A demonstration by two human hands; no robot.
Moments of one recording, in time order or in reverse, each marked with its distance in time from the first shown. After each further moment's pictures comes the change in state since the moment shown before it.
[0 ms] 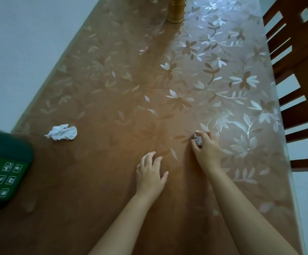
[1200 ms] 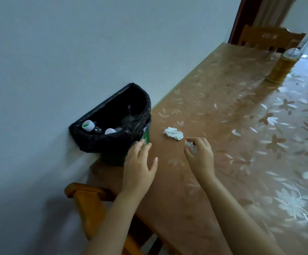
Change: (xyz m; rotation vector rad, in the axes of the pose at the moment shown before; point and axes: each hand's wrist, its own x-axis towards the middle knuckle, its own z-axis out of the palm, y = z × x) left_hand -0.174 -0.180 -0.226 -0.104 0.679 -0.210; right_hand -0.173 -0.282 0.091 0.303 -0.212 -0.484
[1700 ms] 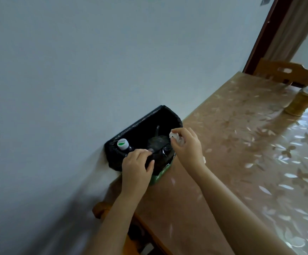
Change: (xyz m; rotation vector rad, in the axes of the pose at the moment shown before) left_hand 0.047 -0.075 -0.061 0.033 0.157 0.012; right_hand 0.044 -0.127 0.078 0.076 -0.137 -0.235
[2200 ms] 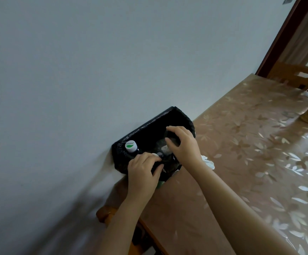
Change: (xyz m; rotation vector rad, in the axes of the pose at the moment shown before) left_hand 0.006 -0.014 0.008 -0.070 0.041 -0.006; right_hand 0.029 0.003 0.036 -0.078 -0.168 -0.138
